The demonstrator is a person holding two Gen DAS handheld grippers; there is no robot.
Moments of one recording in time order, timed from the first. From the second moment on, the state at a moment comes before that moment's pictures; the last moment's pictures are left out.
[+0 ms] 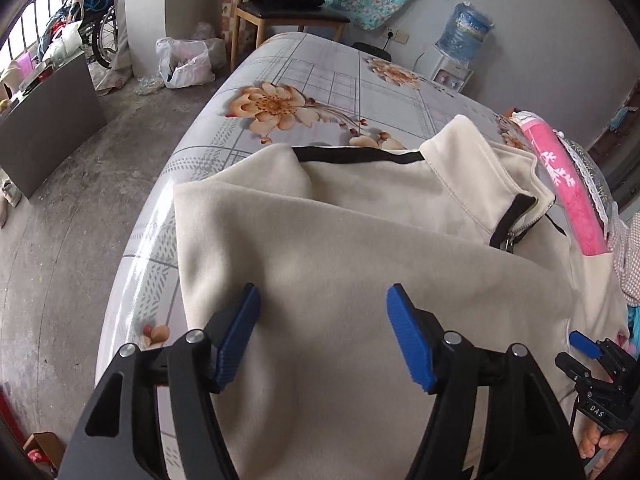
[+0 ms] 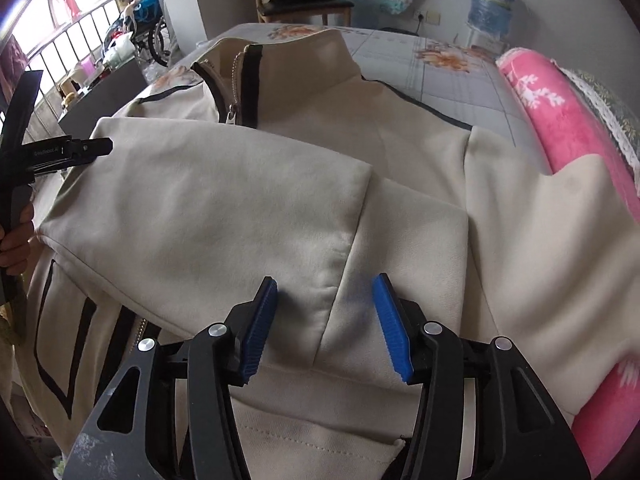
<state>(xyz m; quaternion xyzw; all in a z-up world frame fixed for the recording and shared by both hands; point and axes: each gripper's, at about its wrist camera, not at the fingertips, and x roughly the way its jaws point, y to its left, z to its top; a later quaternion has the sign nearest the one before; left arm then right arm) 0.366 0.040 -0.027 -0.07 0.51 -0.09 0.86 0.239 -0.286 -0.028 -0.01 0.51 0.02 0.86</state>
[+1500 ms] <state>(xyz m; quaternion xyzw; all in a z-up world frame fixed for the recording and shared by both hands) 0.285 -0.065 -0.050 0.07 0.46 -0.10 0.88 0.032 -0.703 -0.019 0.46 0.33 -0.32 0.76</state>
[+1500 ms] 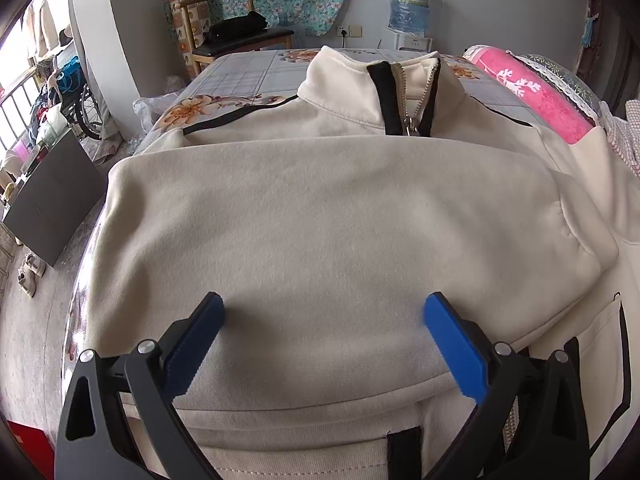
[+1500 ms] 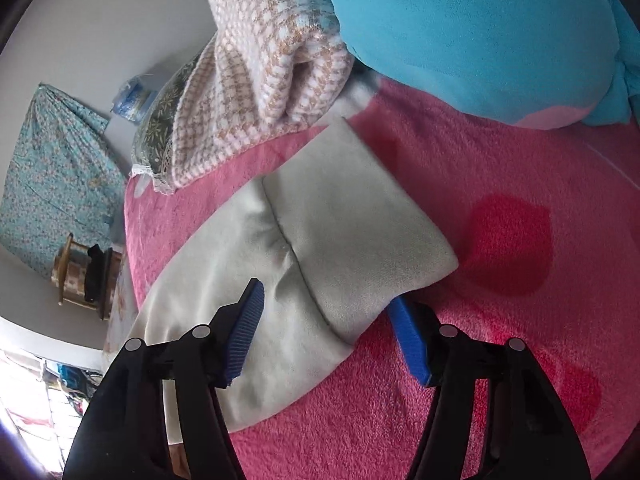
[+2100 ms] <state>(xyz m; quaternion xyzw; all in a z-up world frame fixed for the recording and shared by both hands) 0.290 -0.047 -0.036 0.06 0.47 -0.09 0.88 0.085 -0.574 0.167 0.22 0.22 -0.28 0.91</state>
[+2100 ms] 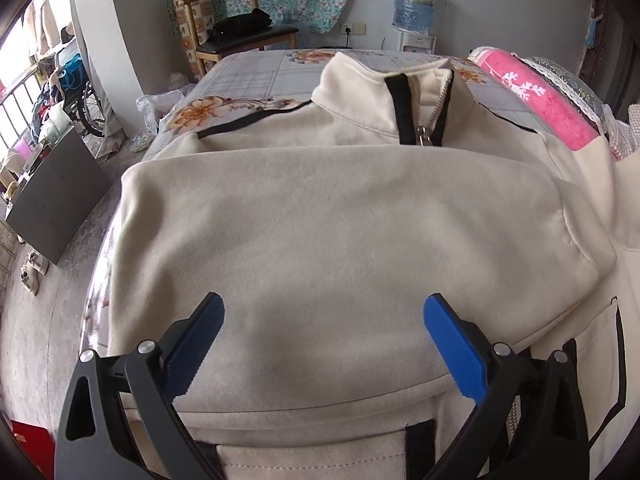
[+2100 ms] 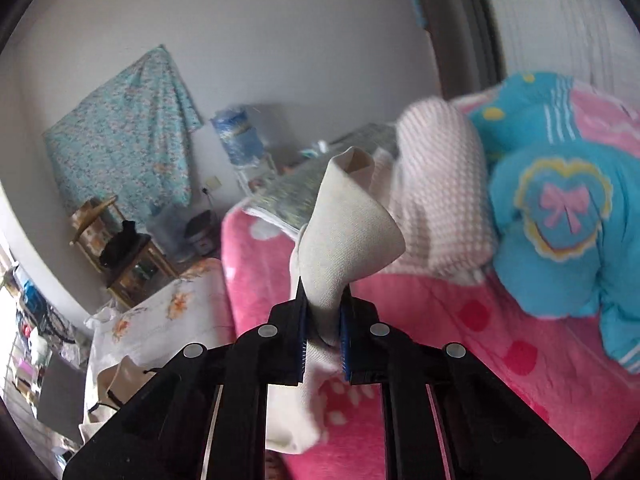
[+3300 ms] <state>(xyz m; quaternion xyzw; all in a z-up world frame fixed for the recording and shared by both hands) 0.267 0.070 0.019 -0.07 0.44 -0.17 0.88 0.214 -0.288 0.056 0.09 0.42 0.08 0.90</state>
